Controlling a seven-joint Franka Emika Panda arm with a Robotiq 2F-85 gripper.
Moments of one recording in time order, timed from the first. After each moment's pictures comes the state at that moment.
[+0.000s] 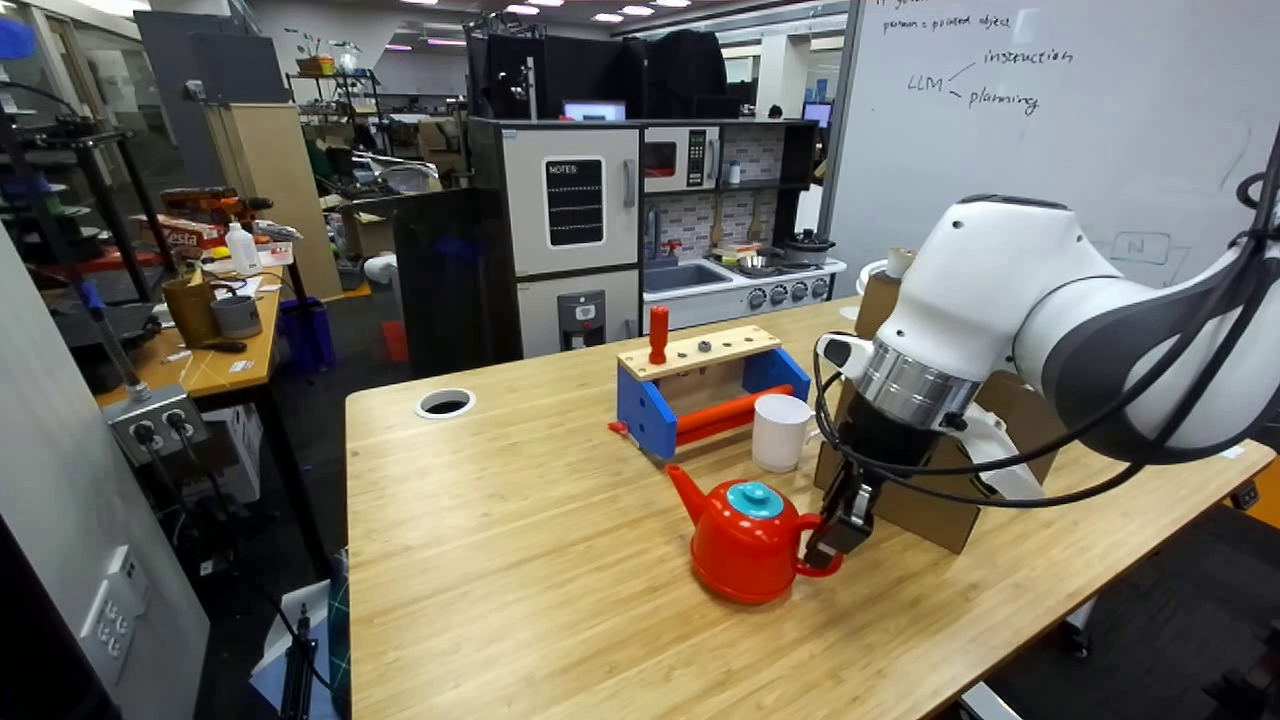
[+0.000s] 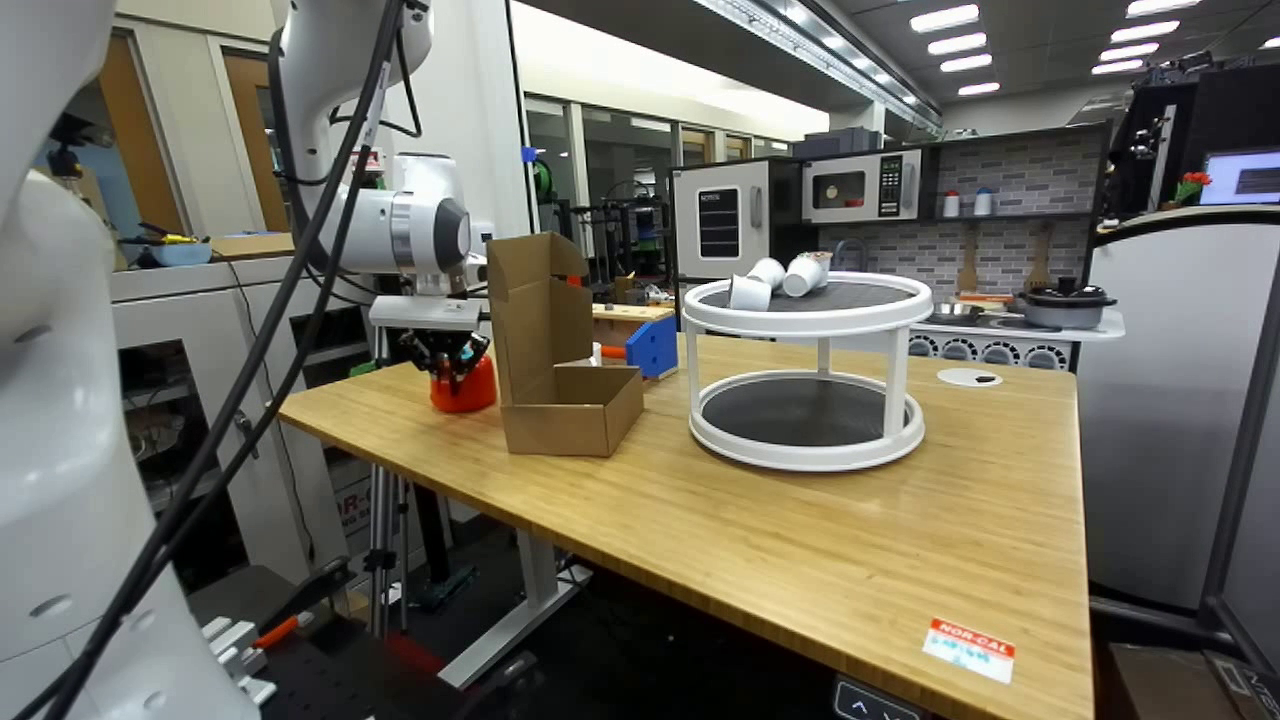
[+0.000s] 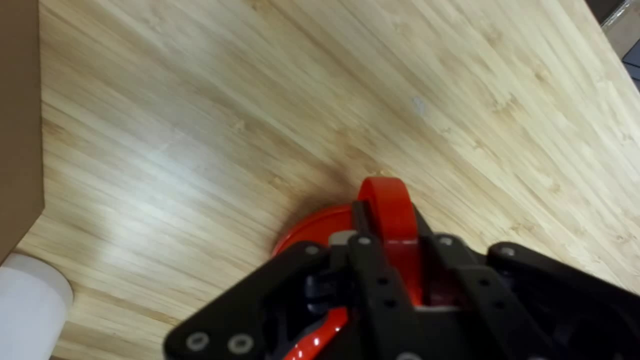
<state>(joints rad) 2.61 -0.41 -2.19 -2.40 -0.42 2.84 0.08</state>
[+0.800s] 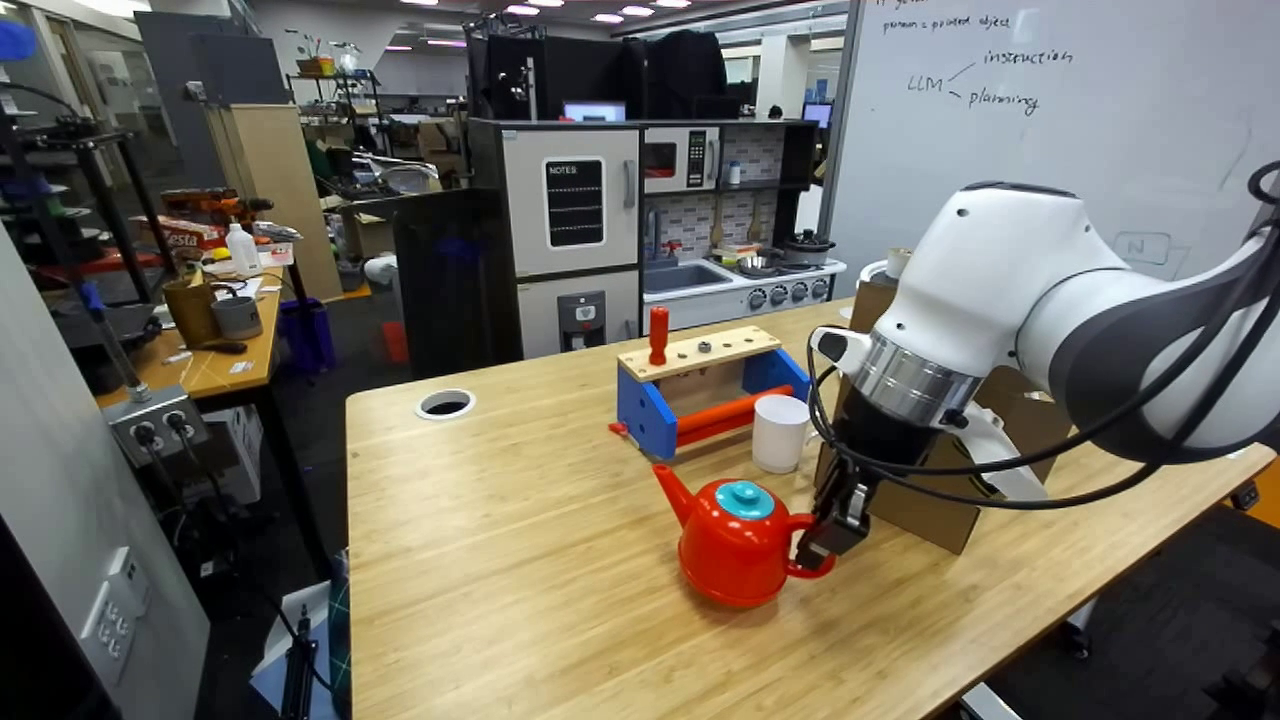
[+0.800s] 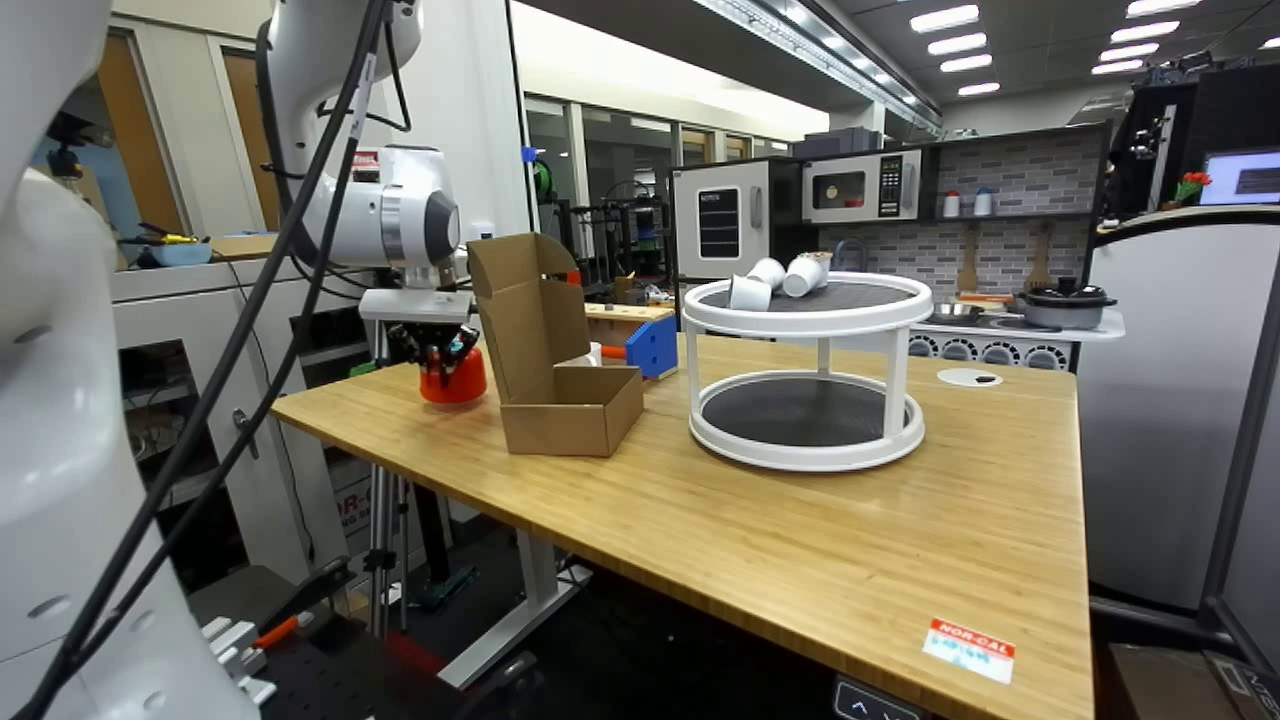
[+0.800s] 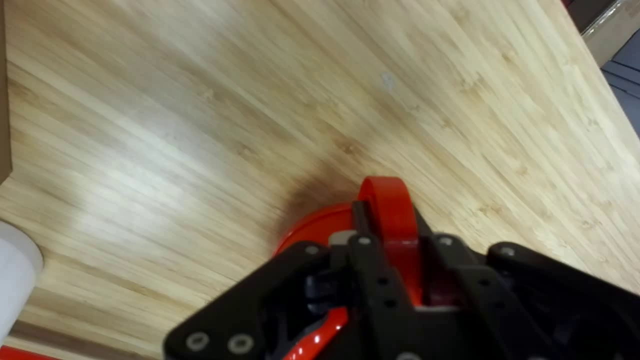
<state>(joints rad) 2.60 -0.39 -2.14 -2.40 -0.42 2.84 0.08</state>
